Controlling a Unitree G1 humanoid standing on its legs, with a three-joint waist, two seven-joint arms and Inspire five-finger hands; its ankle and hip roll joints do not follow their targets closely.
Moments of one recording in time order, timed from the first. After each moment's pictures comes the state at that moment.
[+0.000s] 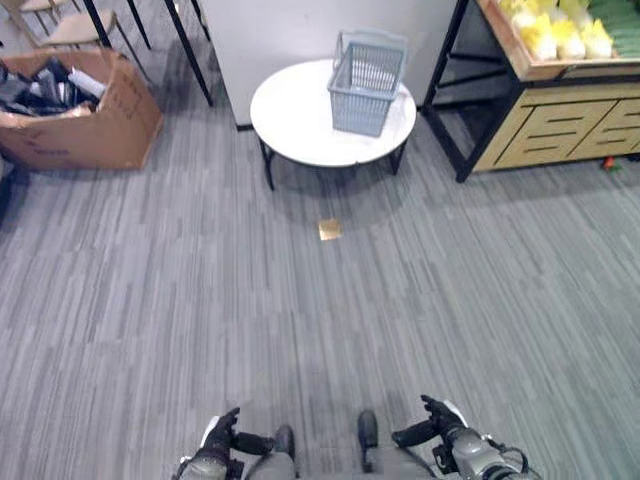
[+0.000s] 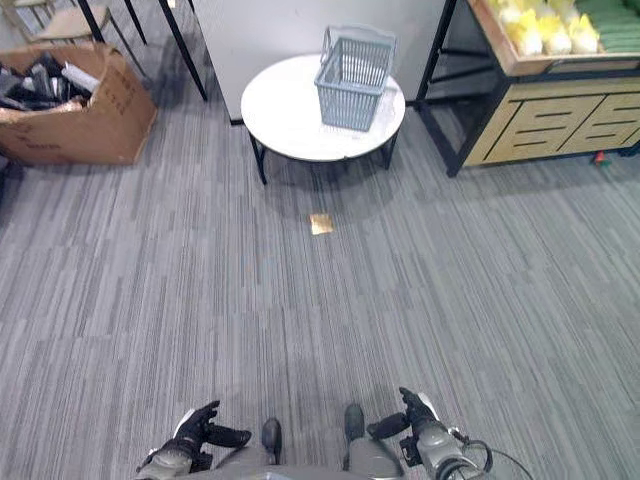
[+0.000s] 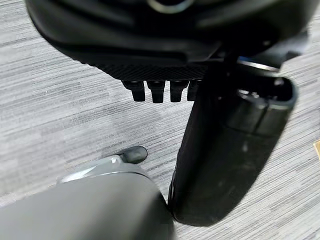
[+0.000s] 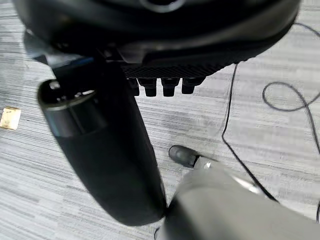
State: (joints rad) left arm -0.09 0.22 -0.22 1.25 -0.12 -0.11 0.09; right arm -0.16 -0.24 0.28 1.29 0.06 -0.06 -0.07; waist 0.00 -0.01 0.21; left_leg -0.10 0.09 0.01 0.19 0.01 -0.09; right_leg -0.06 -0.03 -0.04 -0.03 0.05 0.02
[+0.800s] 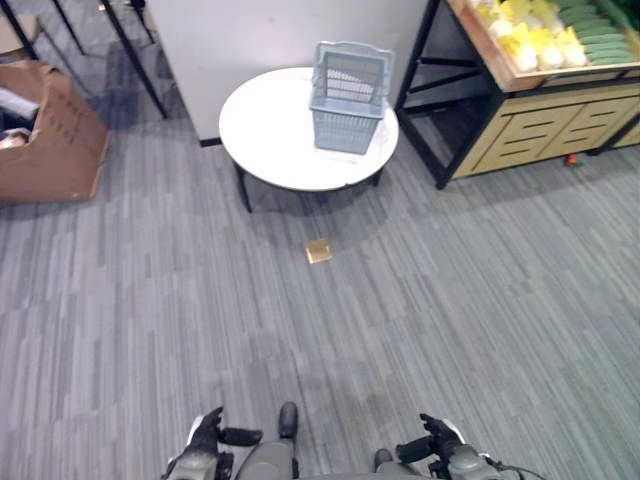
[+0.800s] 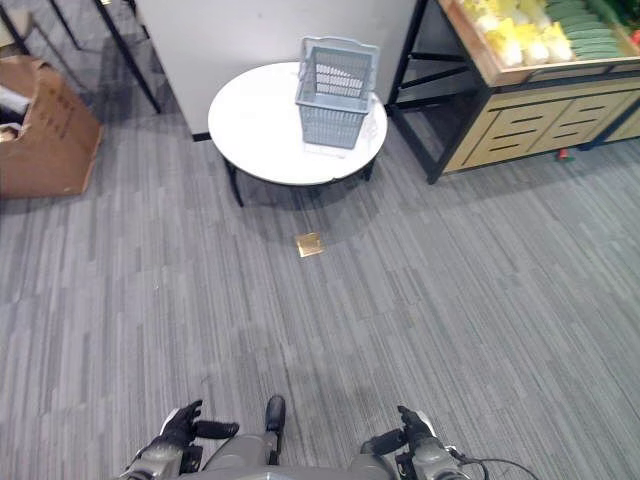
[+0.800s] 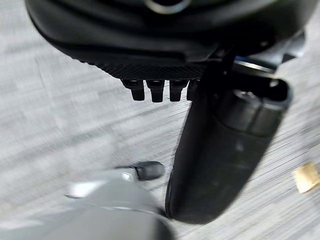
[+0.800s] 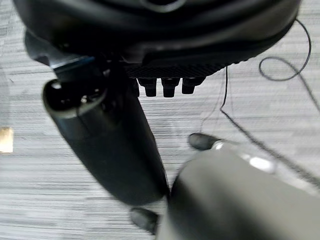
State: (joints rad) left arm -0.09 0.24 -0.21 1.33 -0.16 -0.10 0.11; right arm -0.11 -0.19 0.29 1.31 0.09 -0.06 -0.07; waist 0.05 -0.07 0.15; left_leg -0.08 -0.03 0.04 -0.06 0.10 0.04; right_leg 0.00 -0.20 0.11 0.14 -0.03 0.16
